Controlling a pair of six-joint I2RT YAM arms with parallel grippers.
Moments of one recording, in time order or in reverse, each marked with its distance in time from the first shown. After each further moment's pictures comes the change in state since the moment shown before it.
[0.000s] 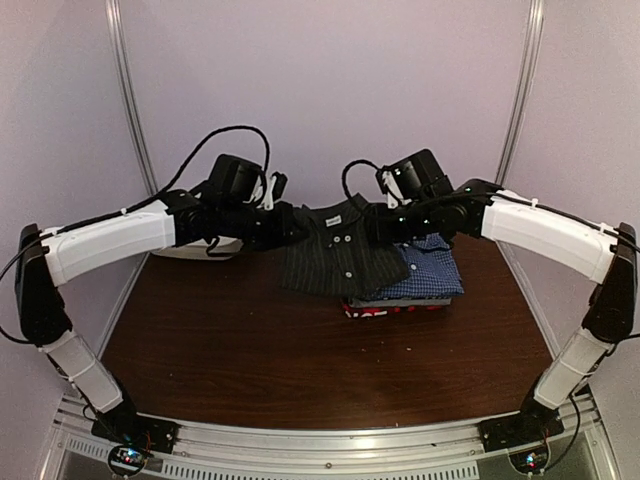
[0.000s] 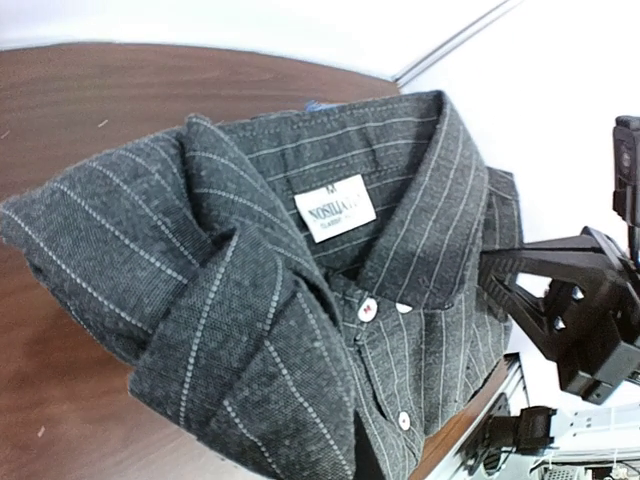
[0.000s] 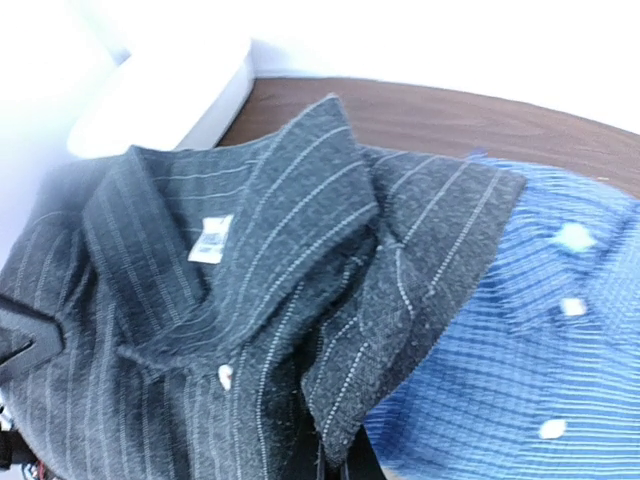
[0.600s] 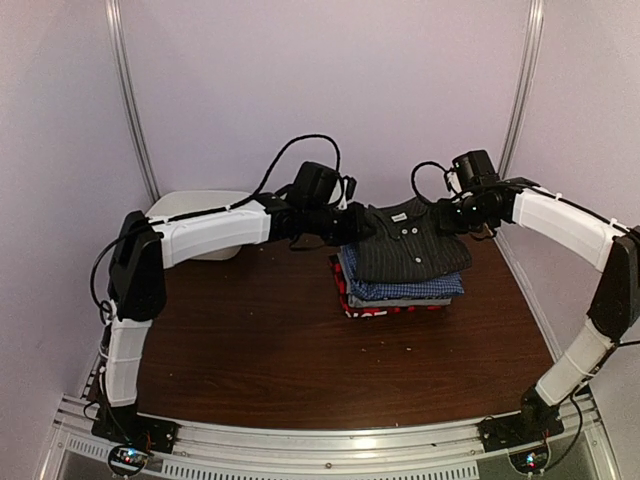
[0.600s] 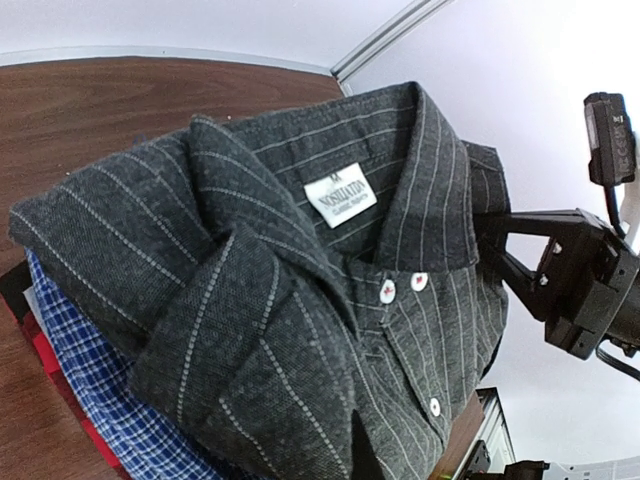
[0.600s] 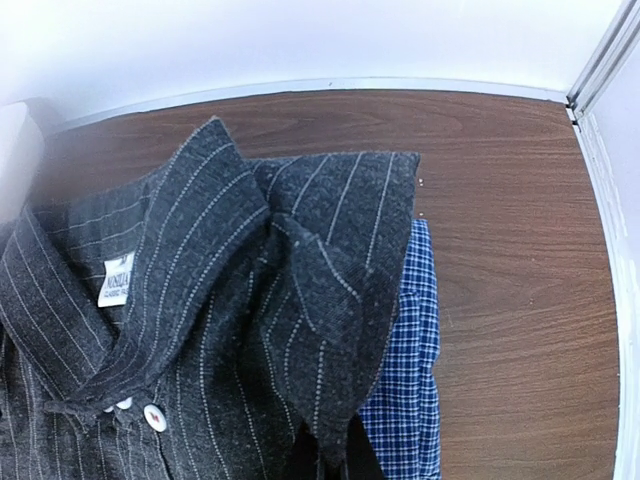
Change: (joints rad) left arm -0.098 0.589 0.574 0.109 0.043 -0.047; right arm -0.421 -0.063 -0.116 -0.044 -0.003 -0.165
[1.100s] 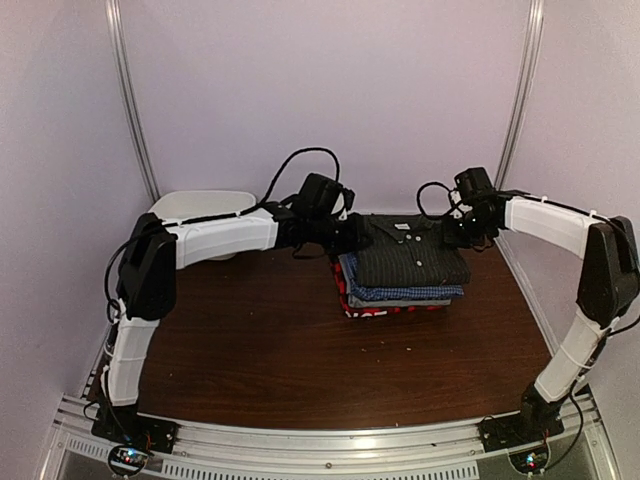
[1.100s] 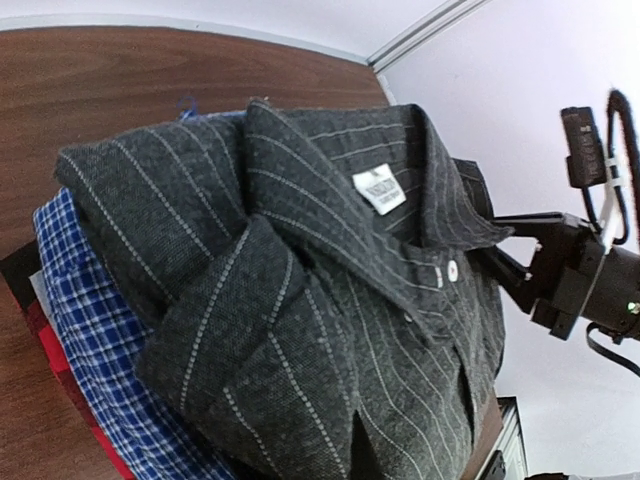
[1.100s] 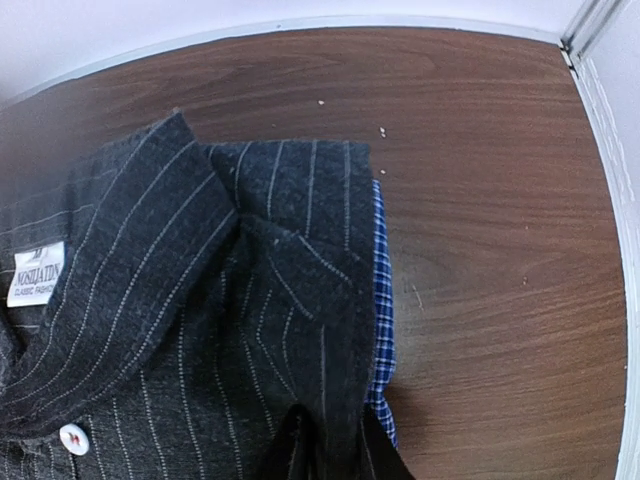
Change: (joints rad) left arm 0.006 0.068 0.012 0.011 -0.031 -0.026; right arm -0.097 0.098 -0.056 0.047 -0.046 -0.035
